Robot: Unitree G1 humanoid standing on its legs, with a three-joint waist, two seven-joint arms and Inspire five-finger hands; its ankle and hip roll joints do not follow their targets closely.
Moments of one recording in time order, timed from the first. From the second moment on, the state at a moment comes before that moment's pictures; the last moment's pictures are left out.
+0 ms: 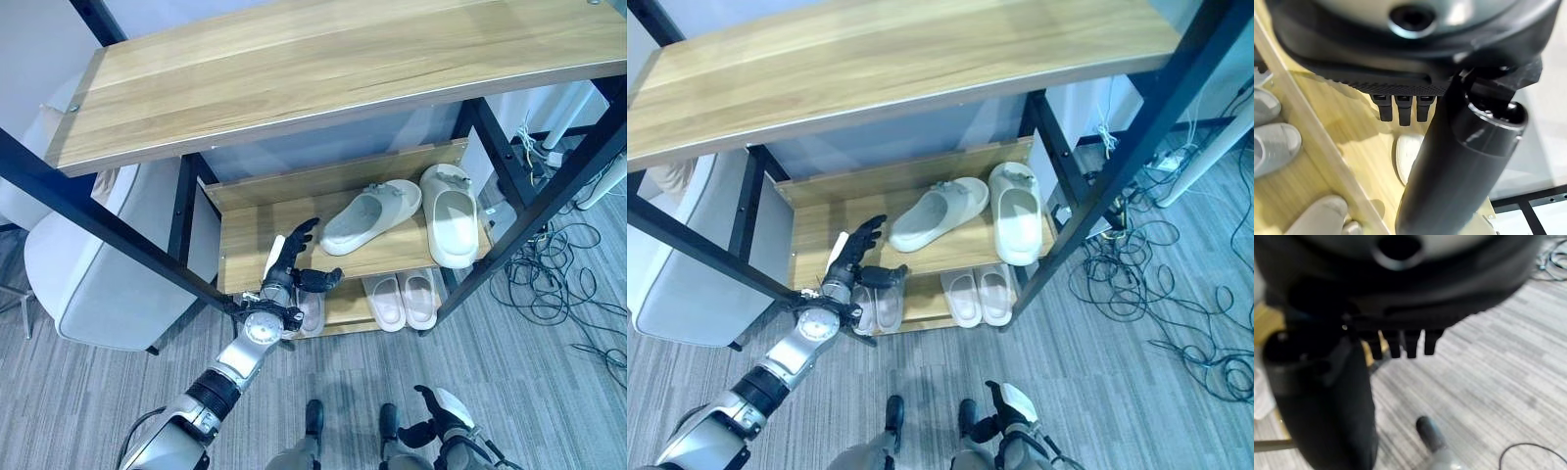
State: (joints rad) left arm -0.47 0.26 -0.52 0.42 -0.22 -0.07 0.33; right arm -0.08 -0.33 0.44 1.01 -0.33 -0.04 -0.33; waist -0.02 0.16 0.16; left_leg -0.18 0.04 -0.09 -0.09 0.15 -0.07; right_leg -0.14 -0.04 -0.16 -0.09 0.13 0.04
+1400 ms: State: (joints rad) left arm -0.47 0.15 -0.70 0.43 -0.24 -0.08 0.32; right arm -0.07 -0.33 0.44 1.09 -0.30 -0.03 -0.33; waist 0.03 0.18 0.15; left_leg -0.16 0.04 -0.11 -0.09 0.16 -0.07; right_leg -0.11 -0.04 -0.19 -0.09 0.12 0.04
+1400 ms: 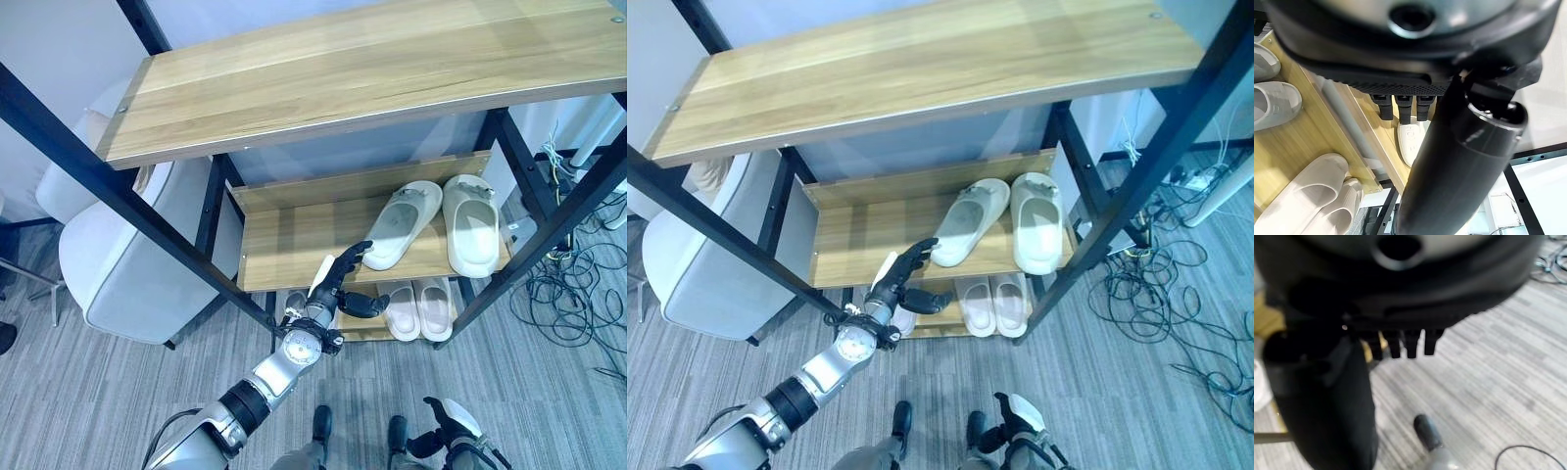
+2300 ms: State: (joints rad) left arm -0.47 0.14 -0.75 0.43 -0.28 -0.09 0.32; right arm -0.08 -0.33 0.44 1.09 -0.29 -0.03 -0.33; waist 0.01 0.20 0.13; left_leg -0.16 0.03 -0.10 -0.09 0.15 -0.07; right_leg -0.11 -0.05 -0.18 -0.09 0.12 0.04
